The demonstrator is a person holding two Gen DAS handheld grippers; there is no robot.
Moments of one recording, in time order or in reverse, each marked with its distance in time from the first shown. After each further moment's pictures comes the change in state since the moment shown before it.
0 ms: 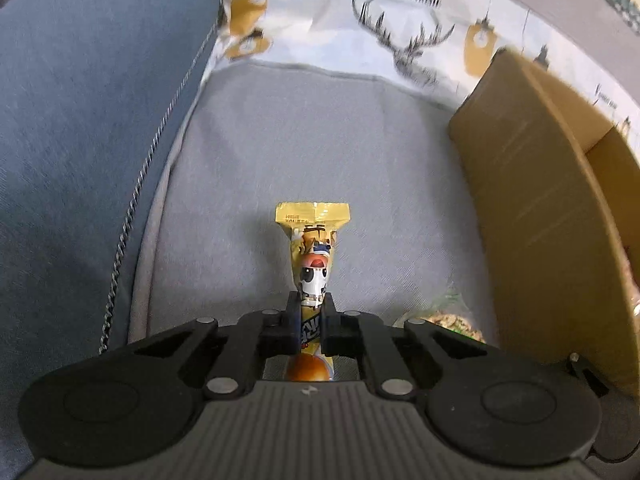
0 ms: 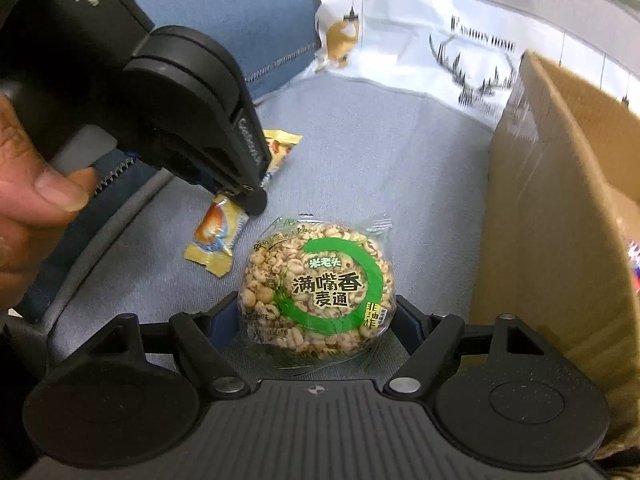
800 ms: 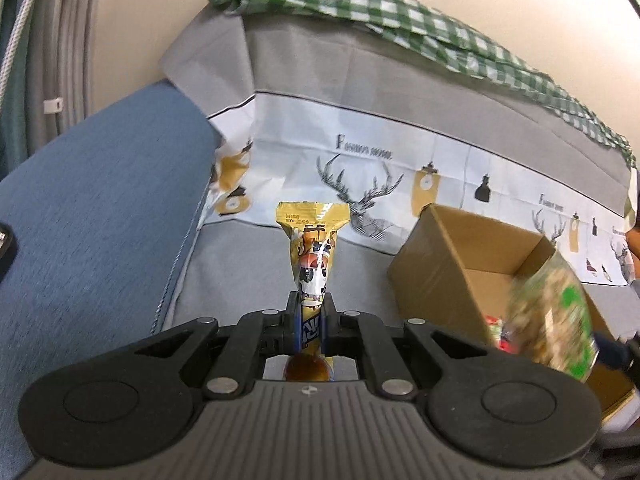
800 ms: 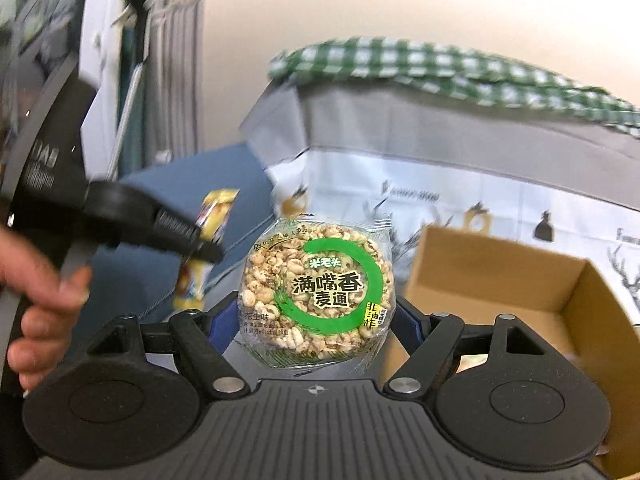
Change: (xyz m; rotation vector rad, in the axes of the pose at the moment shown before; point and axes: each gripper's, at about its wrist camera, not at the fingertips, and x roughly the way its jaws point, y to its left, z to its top) left arm -0.104 -0.025 0.002 -0.015 -0.407 -0.071; right arm -0.140 -0.050 0.018 0.055 -0.422 -0.083
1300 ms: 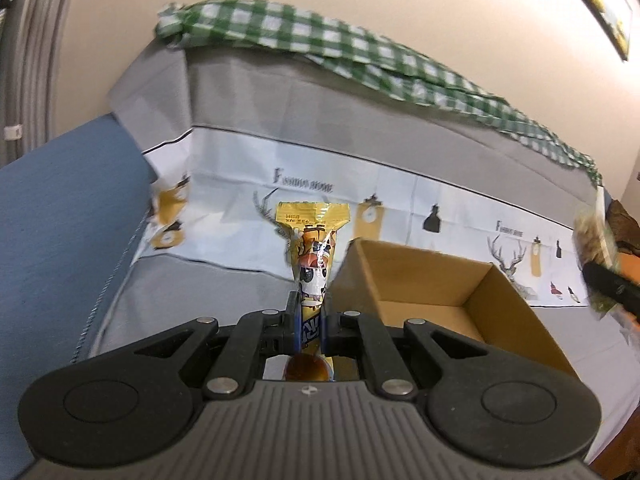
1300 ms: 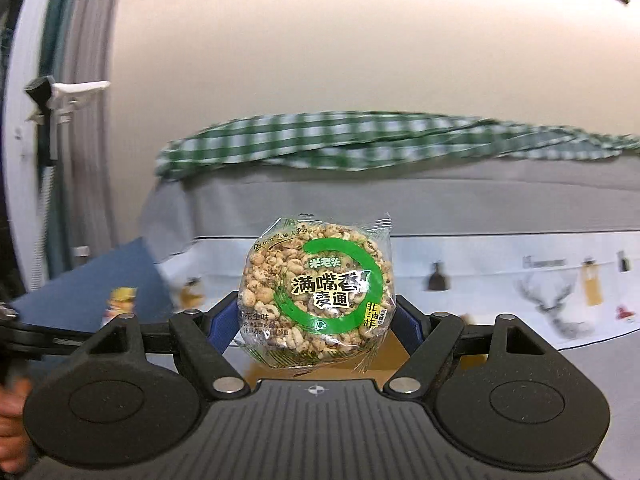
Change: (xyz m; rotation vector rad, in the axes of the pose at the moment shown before) left arm 0.004 -0.063 0.002 0.006 -0.110 -0.098; right arm -0.036 -0.136 0.035 0.134 -0.155 -0.224
